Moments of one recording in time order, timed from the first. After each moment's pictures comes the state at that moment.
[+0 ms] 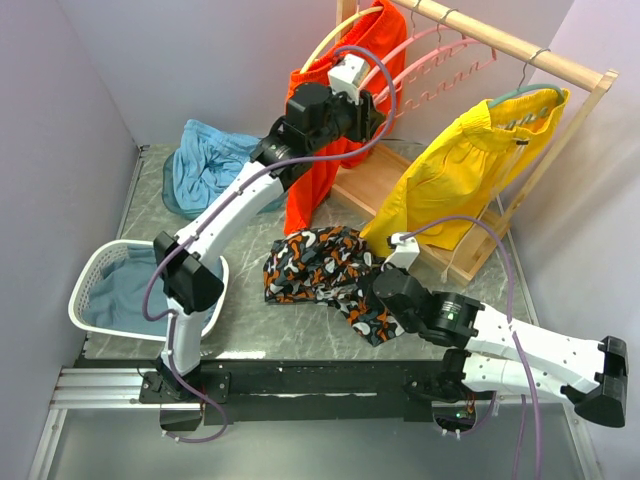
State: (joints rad) left arm -0.71 2.01 2.23 -0.21 0.10 -0.18; right arm 1.10 0.85 0.71 -0.47 0.62 0.80
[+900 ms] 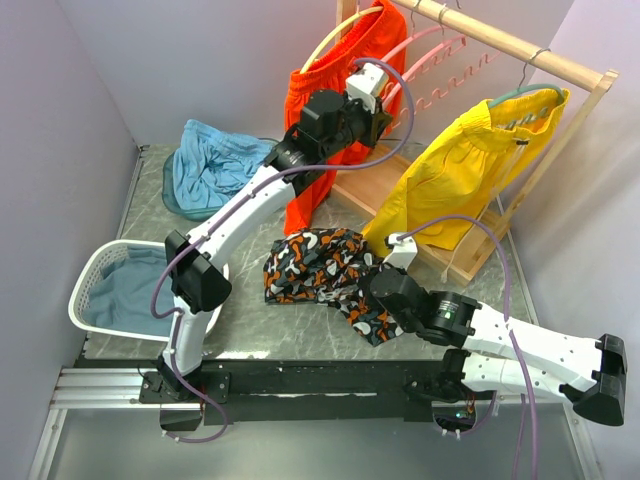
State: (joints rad) left arm -0.76 2.06 2.26 -0.15 0.08 -0.08; right arm 1.10 0.87 0.71 -0.48 0.63 0.79
